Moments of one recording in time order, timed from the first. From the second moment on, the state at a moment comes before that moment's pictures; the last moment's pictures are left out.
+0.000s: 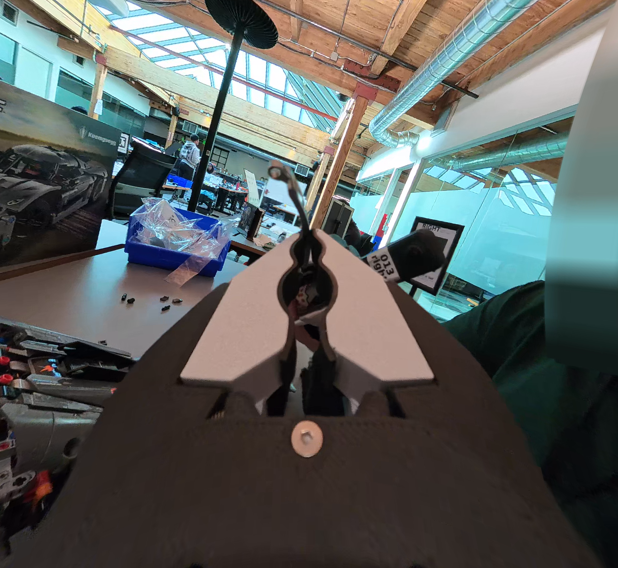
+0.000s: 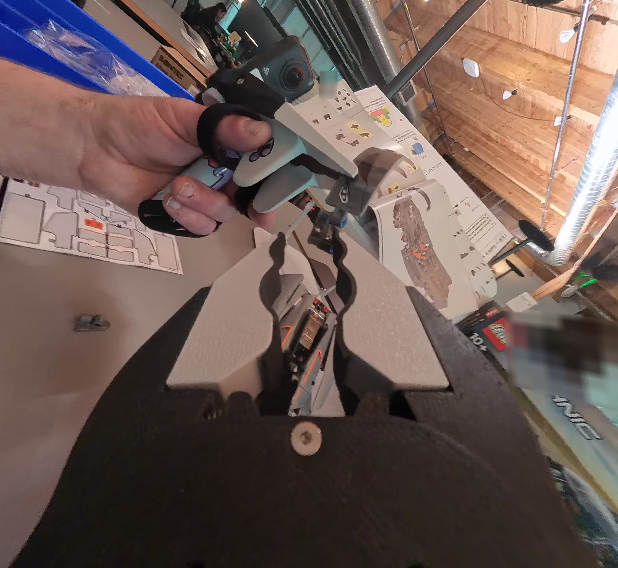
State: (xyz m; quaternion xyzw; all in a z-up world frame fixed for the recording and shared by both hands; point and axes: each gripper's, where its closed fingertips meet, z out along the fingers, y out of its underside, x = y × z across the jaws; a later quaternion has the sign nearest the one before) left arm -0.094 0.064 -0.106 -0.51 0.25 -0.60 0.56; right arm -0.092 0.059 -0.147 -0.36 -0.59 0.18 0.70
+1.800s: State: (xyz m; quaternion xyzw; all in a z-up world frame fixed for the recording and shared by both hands) left arm -0.088 0.067 -0.125 -0.54 0.25 -0.63 0.50; right arm -0.090 0.061 -0.174 -0.42 -0.63 0.29 0.59
